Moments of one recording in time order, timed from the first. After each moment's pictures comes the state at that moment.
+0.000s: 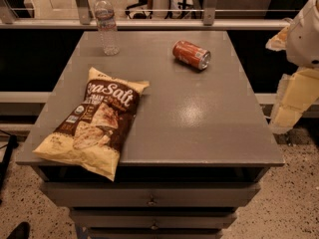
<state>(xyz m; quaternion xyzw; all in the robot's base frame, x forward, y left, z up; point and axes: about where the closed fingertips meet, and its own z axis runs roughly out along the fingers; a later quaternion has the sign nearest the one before) 0.438 -0.217 0.976 -0.60 0.78 -0.03 0.16</state>
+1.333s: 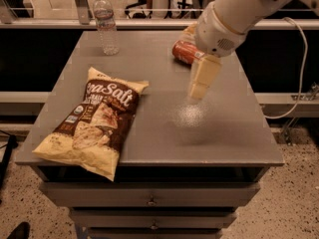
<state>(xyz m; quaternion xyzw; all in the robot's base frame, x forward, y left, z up) 0.551 -0.076 0.939 -0.70 0.66 0.07 0.25</state>
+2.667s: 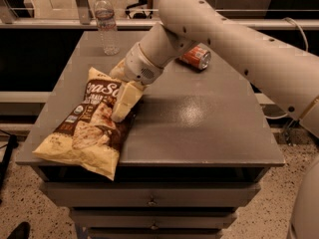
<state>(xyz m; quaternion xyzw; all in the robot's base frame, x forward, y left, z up) 0.561 0.101 0.858 -0.70 0.60 0.27 0.26</state>
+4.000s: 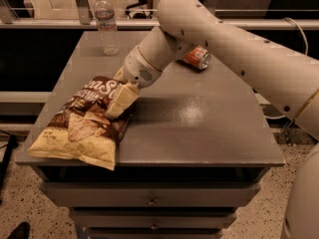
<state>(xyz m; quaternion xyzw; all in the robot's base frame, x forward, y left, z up) 0.557 0.105 0.849 -0.68 0.62 0.29 0.24</state>
